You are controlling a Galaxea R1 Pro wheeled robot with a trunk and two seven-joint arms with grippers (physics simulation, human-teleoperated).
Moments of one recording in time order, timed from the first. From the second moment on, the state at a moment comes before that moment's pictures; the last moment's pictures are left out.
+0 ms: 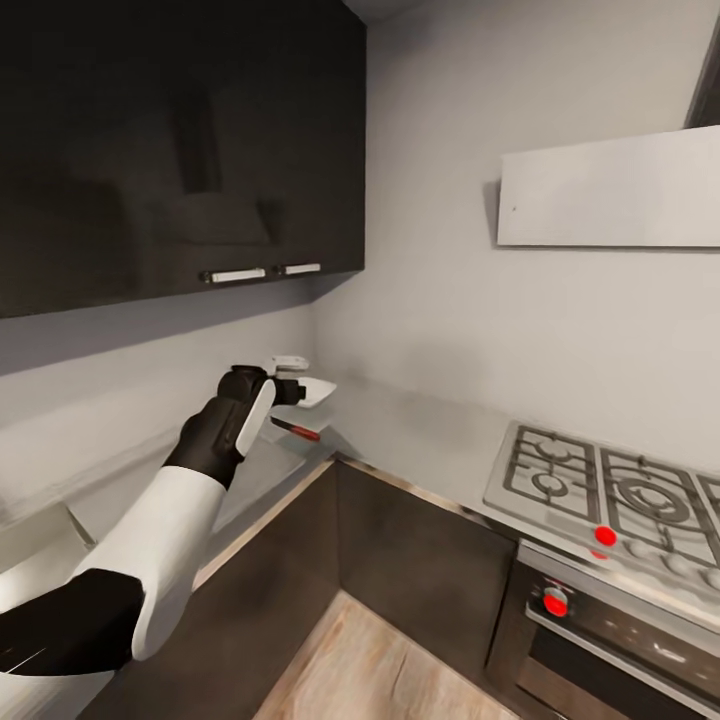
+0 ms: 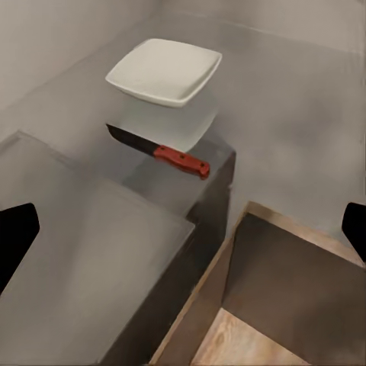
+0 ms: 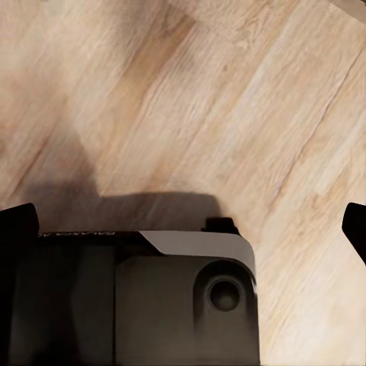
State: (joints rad) left arm -1.08 -0.10 -0.14 -0.92 0.16 0.88 0.25; right arm -0.23 0.07 0.14 -0.02 -0.15 -0.16 -0.07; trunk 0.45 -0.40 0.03
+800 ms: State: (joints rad) left arm -1.08 -0.10 -0.15 -0.90 0.15 0.86 0.25; right arm -0.23 0.08 0.14 -0.02 -0.15 -0.12 -0.06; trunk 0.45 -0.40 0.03
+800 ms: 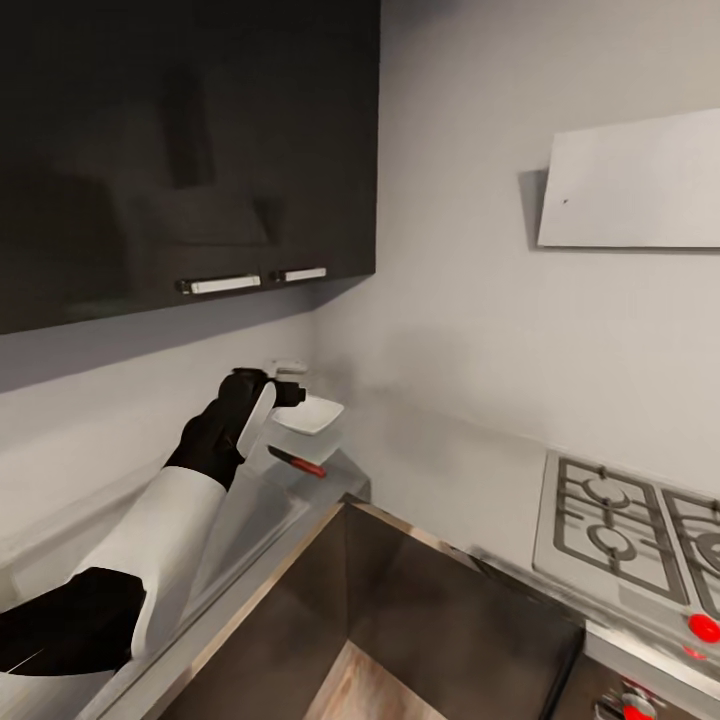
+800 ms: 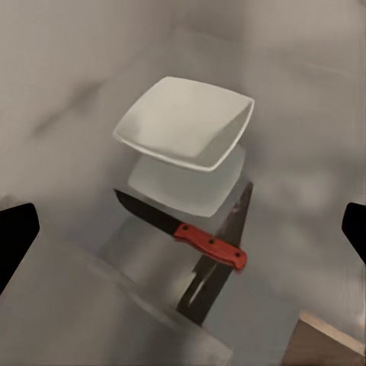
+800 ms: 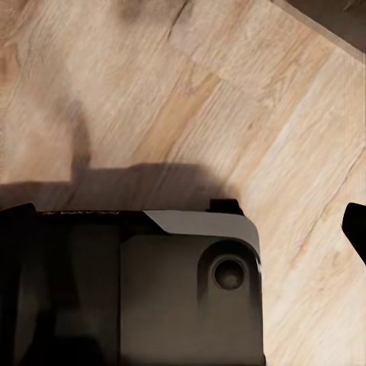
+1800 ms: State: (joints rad) left arm -1.08 -0.09 -0.15 -0.90 0.15 0.86 0.25; right arm -0.23 0.08 0.14 -0.02 -0.14 -0.07 0.01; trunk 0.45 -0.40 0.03
